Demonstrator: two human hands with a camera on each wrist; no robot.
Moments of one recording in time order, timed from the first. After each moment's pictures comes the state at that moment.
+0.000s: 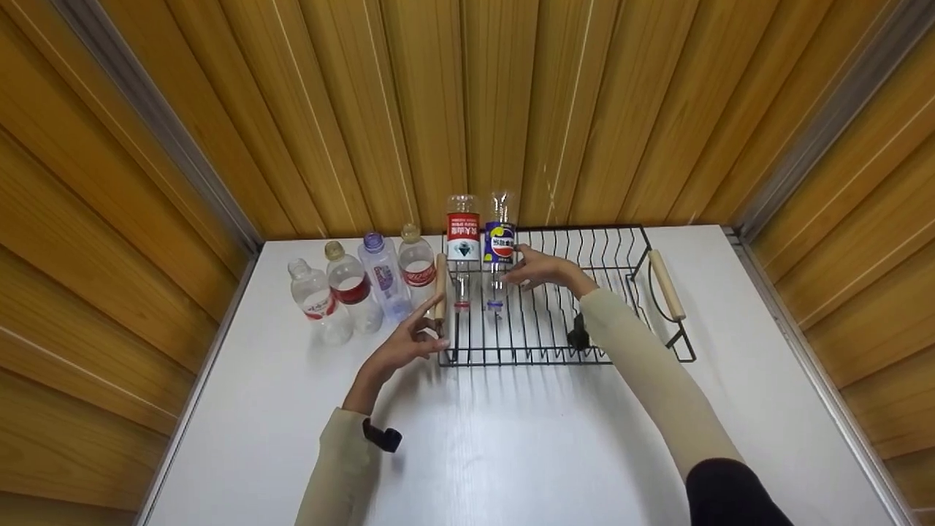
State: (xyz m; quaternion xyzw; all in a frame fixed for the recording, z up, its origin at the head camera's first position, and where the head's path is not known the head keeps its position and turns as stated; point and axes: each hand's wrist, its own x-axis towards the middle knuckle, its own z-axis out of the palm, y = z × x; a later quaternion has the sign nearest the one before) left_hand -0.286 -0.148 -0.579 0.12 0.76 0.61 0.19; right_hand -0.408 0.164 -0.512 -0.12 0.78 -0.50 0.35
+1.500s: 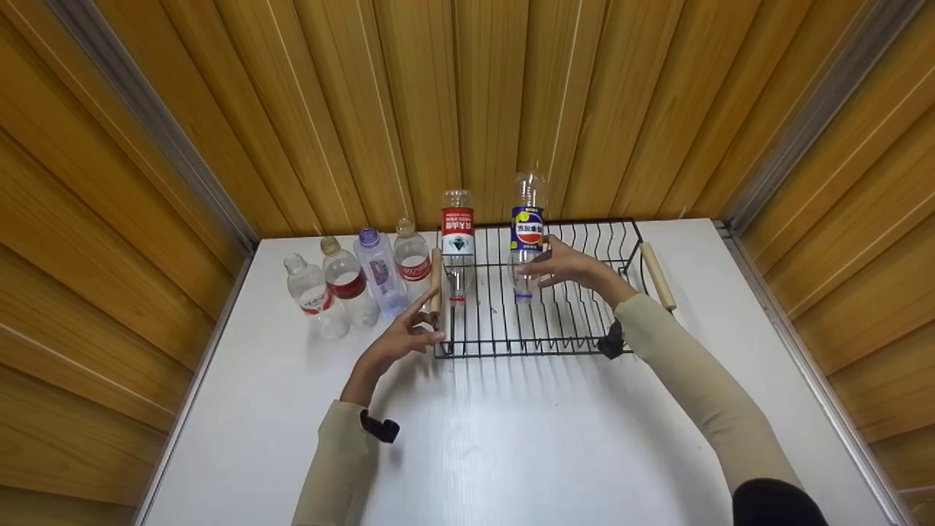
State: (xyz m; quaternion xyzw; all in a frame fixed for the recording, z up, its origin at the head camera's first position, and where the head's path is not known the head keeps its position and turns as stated) left_hand -0.287 -0.148 -0.577 0.12 0.75 0.61 0.20; right_hand -0.373 0.202 -0.485 -0.08 0.76 -0.57 0.29
